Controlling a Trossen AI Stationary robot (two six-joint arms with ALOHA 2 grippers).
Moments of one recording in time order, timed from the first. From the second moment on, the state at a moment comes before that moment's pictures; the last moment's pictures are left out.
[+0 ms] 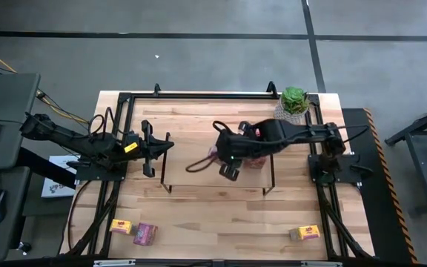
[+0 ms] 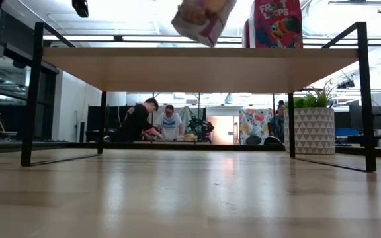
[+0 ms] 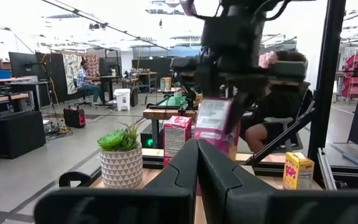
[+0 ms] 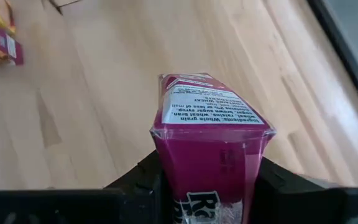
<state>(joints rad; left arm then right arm) -0.30 0.70 0.42 0.47 -0.46 0.10 0.19 1.95 2.31 -1.48 0.30 0.51</state>
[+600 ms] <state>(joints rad) -0.30 0.70 0.42 0.47 -0.46 0.10 0.13 2.03 2.31 -1.56 0.19 0.55</state>
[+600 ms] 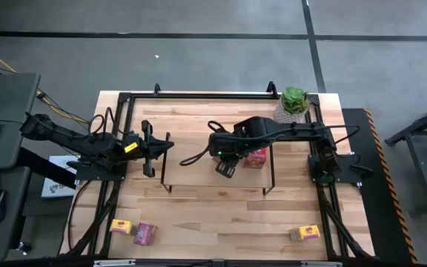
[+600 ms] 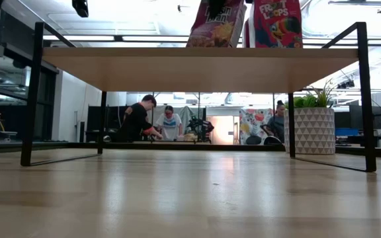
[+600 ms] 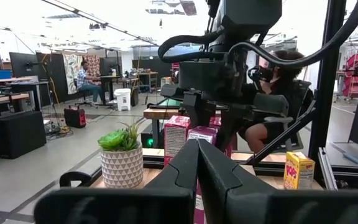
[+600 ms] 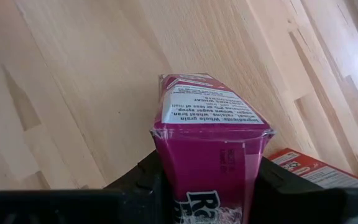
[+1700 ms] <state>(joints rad) -0.30 0.70 0.42 0.47 -0.46 0.10 0.13 2.03 2.31 -1.54 0.26 0.52</state>
